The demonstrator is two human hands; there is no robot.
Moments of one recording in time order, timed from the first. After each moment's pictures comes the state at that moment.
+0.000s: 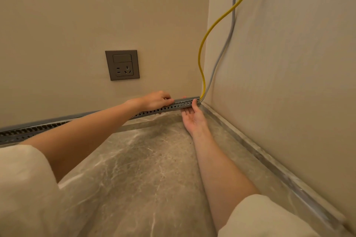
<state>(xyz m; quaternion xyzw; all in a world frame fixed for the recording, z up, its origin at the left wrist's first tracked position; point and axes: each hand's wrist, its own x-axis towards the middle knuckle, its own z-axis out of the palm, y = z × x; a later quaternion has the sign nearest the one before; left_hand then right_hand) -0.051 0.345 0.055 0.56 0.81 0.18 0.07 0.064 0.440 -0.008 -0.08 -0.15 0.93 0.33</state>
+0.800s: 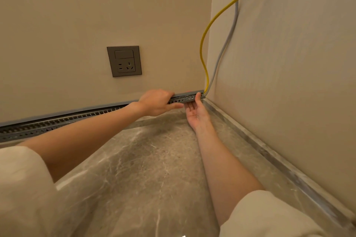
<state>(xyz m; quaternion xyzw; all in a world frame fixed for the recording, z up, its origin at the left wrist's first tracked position) -0.046 0.336 0.039 0.60 0.78 0.06 -0.17 0.055 0.447 -0.012 -0.07 -0.19 0.91 0.36</state>
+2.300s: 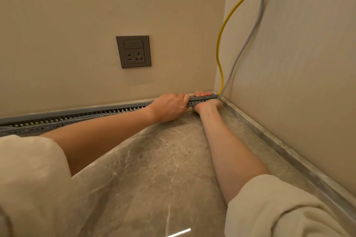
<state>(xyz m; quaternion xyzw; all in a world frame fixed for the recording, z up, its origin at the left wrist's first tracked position) -0.033 0.331 0.000 0.63 0.68 -0.08 -0.37 0.044 0.450 0.007 -0.18 0.06 0.91 0.36</state>
